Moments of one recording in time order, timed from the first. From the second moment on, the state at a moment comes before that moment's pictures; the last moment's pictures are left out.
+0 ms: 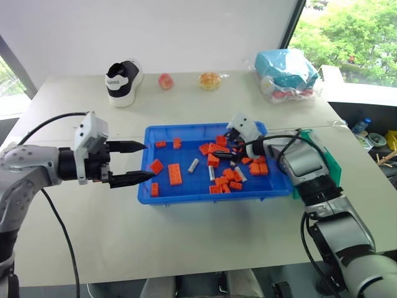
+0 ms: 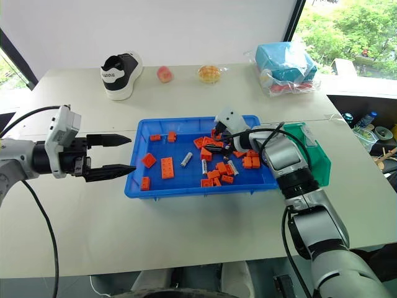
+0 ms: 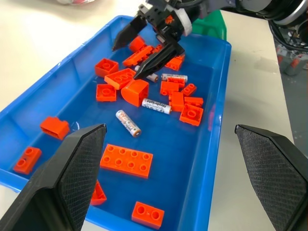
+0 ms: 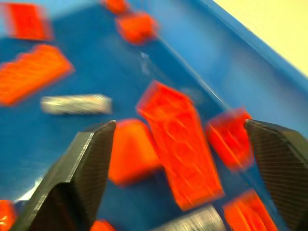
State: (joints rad) left arm -0.29 0.98 0.22 -0.35 -0.77 0.75 -1.10; right arm -0.81 -0.47 0.29 0.27 0.12 0.52 0.93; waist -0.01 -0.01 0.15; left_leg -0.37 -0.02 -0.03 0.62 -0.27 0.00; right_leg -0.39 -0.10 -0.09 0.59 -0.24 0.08
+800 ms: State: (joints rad) left arm -0.17 0.98 0.32 -0.45 -0.79 0.76 -1.05; right arm -1.19 -0.22 0.51 1.17 -0.22 -0.32 1.20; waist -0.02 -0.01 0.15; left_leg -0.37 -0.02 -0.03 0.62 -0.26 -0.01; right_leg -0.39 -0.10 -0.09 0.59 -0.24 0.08
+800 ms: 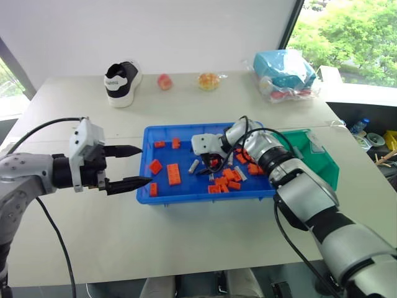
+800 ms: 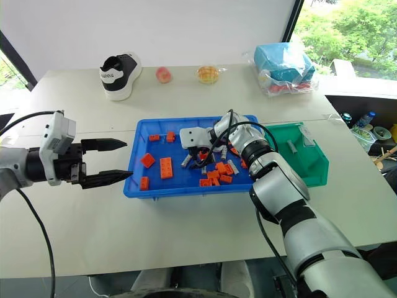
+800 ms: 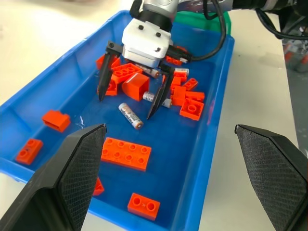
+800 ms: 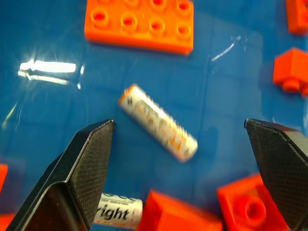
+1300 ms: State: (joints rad) left arm -0.21 0.98 0.30 -0.43 -0.80 0.76 -1.03; right arm -1.01 -0.21 0.37 0.87 -0.11 -0.11 1.36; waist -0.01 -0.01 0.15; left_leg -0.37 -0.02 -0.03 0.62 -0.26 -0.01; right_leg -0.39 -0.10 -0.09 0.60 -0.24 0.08
